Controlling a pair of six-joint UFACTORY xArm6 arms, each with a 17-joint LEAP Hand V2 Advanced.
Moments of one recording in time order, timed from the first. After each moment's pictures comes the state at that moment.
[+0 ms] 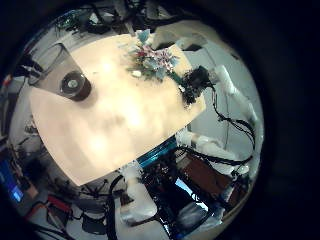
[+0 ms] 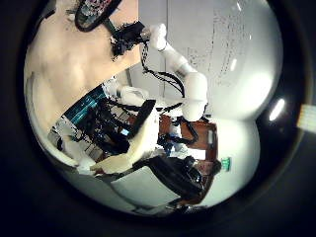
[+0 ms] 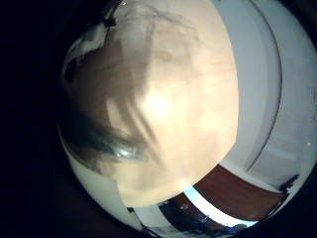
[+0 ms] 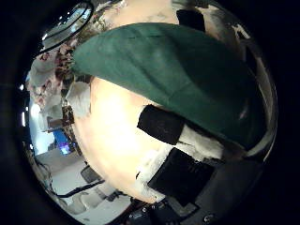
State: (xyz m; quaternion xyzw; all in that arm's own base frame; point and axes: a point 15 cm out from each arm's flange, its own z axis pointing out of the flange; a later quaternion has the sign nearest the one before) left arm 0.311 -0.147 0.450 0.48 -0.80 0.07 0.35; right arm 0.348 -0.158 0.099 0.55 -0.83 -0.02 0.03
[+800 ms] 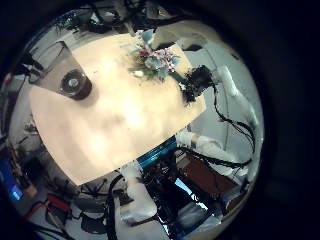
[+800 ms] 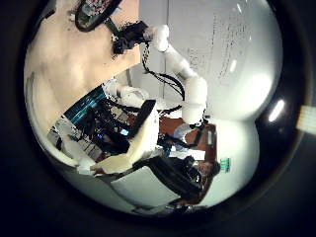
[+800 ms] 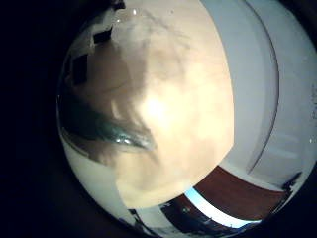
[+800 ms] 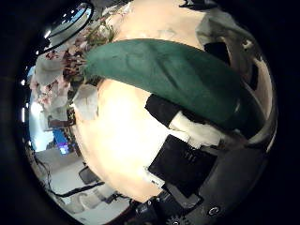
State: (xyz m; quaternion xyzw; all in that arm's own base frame) left arm 0.311 -0.146 0.449 0.48 -0.80 0.07 0.35; right arm 0.356 -0.161 0.118 0.55 -0.83 0.00 0.02
